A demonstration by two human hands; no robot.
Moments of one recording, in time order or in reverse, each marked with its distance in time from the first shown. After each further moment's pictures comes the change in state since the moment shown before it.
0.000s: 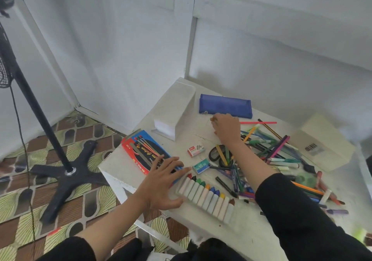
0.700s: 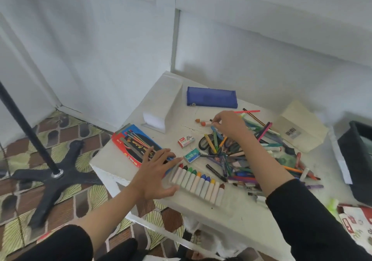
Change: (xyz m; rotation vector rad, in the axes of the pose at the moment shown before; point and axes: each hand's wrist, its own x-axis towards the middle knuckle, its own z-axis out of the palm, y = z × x) left_hand 0.001 -0.001 0.001 0.029 0.010 0.012; right_hand -0.031 0.016 -0.068 0.156 -0.400 0.152
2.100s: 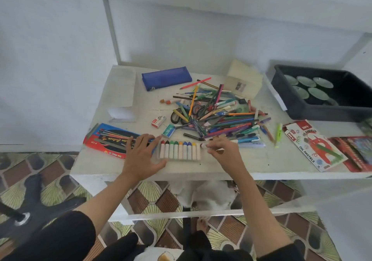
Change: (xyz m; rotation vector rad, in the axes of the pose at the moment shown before) left_hand 0.003 -0.001 -0.001 0.066 0.091 0.083; right_hand -0.217 -0.014 0.083 0.600 0.419 0.324
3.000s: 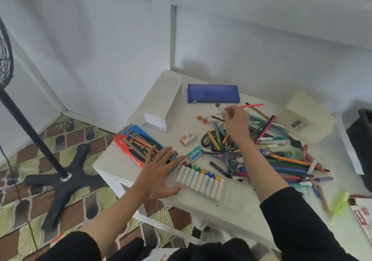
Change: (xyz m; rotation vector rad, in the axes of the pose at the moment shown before) left_hand -0.003 0.001 0.002 0.013 -0.108 -0.067; right_hand 0.216 -0.037 0.056 -0.017 0.055 -0.193
